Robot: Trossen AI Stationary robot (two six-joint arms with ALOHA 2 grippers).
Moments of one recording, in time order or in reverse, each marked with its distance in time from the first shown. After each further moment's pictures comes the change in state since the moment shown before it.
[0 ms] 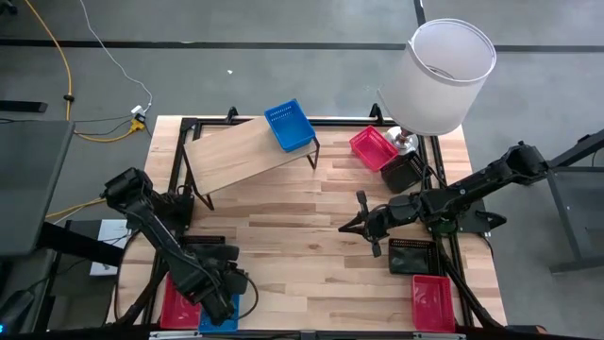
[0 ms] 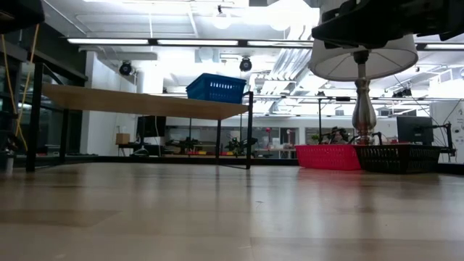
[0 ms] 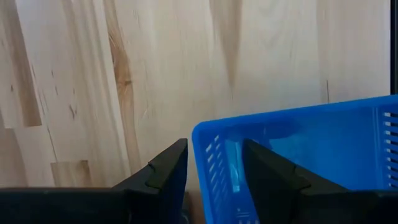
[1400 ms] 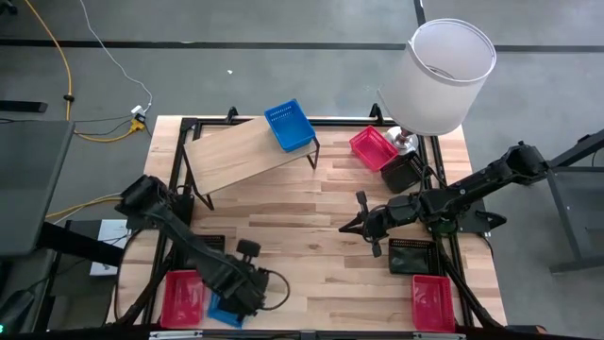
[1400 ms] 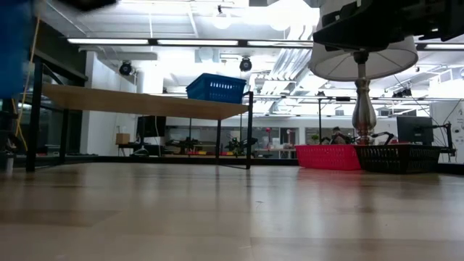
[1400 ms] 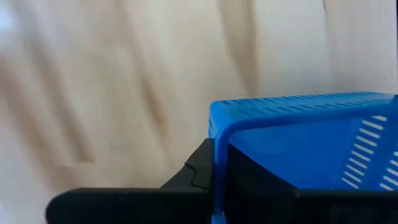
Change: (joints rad) left arm 0.177 0.134 0.306 -0.219 0.050 0.313; right arm 0.000 0.000 0.000 -0.023 0.000 0.002
